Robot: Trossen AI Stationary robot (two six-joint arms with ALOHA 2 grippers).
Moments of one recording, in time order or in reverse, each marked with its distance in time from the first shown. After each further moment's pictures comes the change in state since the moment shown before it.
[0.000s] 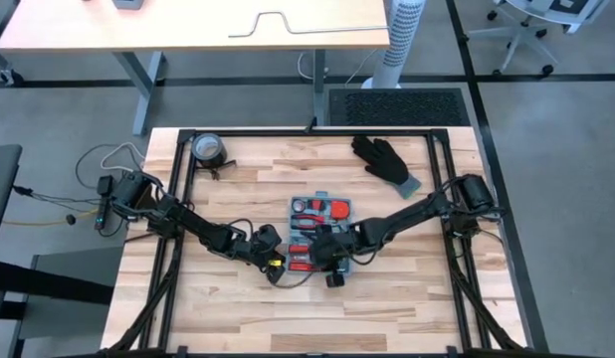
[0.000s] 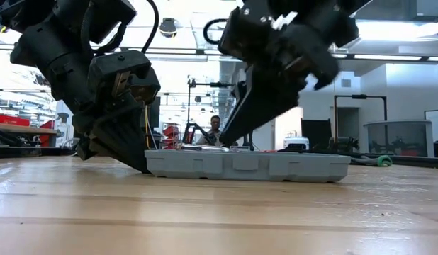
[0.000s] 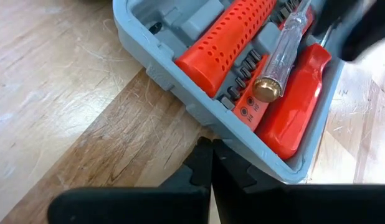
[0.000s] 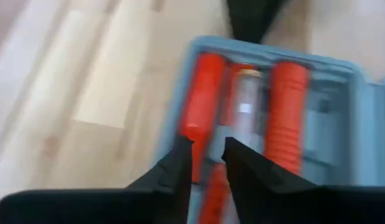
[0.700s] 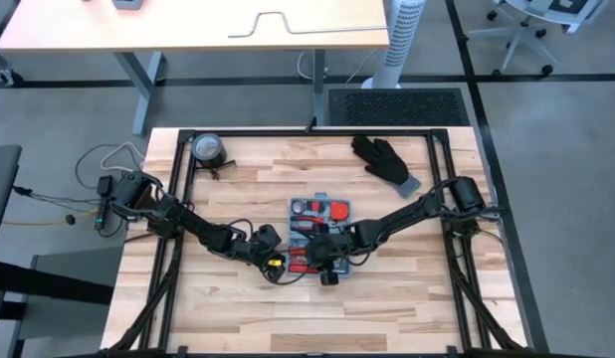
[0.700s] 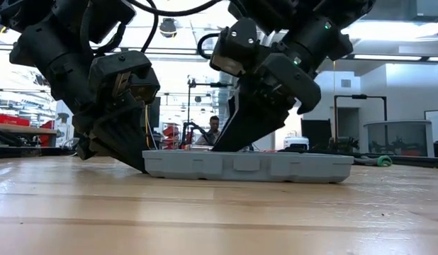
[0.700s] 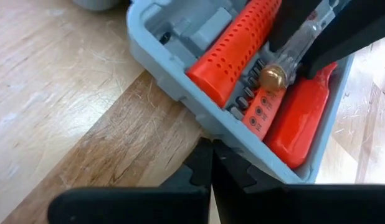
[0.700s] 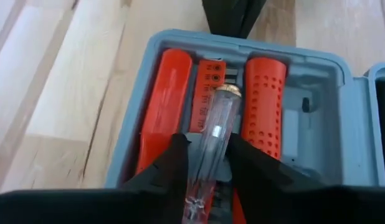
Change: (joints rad) left arm -0.002 0.000 0.000 -0.001 -0.013 -0.007; right arm -0.007 0.086 0.007 0.048 0.043 0.007
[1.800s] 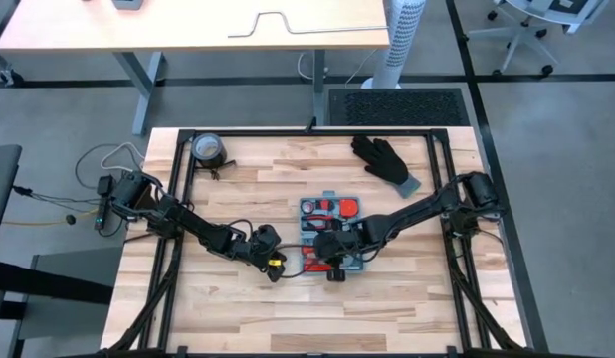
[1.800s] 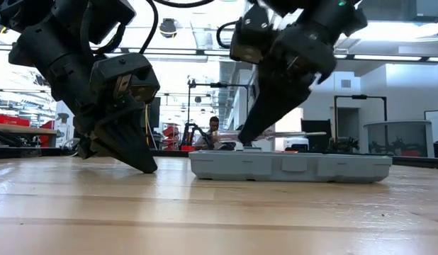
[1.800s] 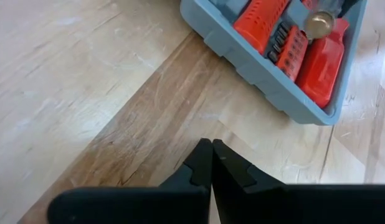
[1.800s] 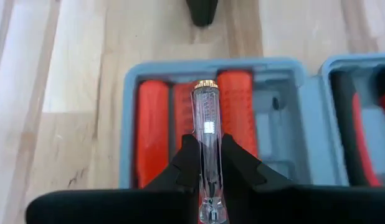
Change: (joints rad) left arm 0.000 0.000 0.000 -0.006 -0.026 0.008; right arm 0.000 -0.132 -0.009 -0.203 0.053 0.152
